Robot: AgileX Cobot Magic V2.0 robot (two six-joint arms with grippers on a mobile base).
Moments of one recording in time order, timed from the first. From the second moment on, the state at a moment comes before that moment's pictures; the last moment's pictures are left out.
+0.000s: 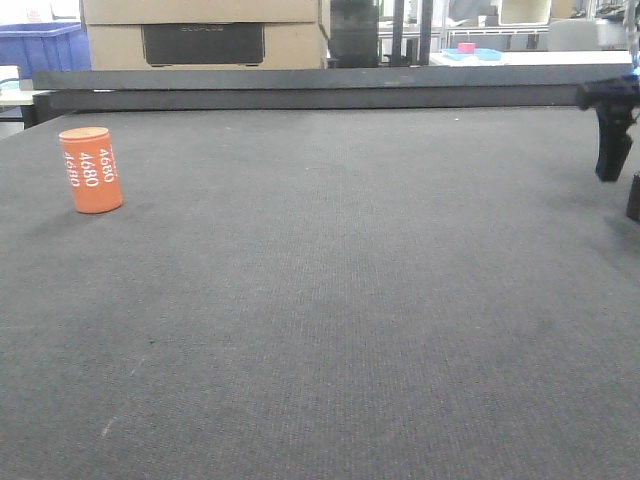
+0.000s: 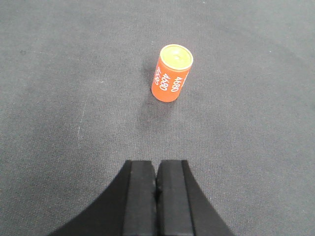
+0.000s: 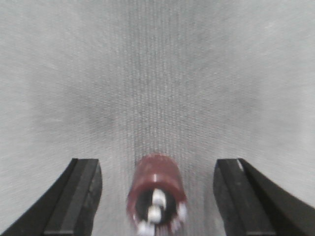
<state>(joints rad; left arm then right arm) -0.06 0.97 -0.84 -0.19 0.60 0.05 -0.02 2.04 -1.68 0.07 1.04 -0.02</state>
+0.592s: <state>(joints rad) -0.06 0.97 -0.84 -0.19 0.60 0.05 -0.02 2.08 -1.68 0.07 1.08 -0.02</state>
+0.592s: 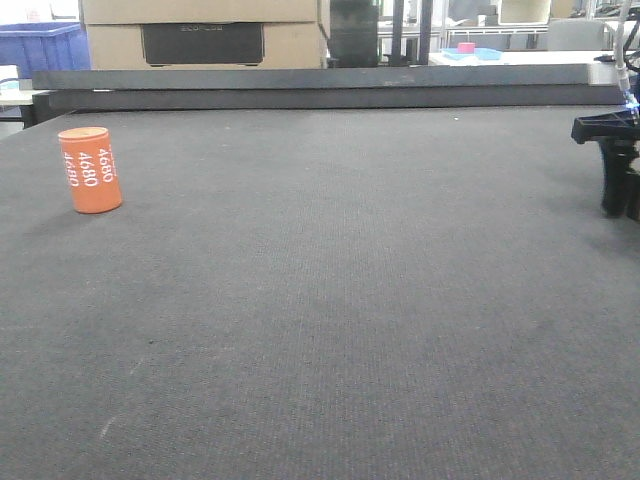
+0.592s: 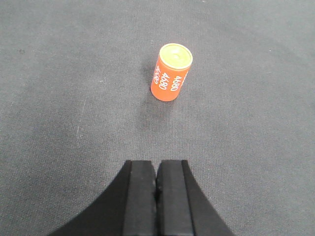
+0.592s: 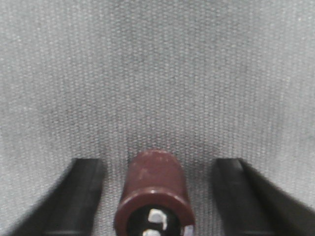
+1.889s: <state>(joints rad) -0.16 1.95 -1.80 -0.08 0.99 0.05 -0.02 2.08 -1.68 0.08 1.08 -0.02</state>
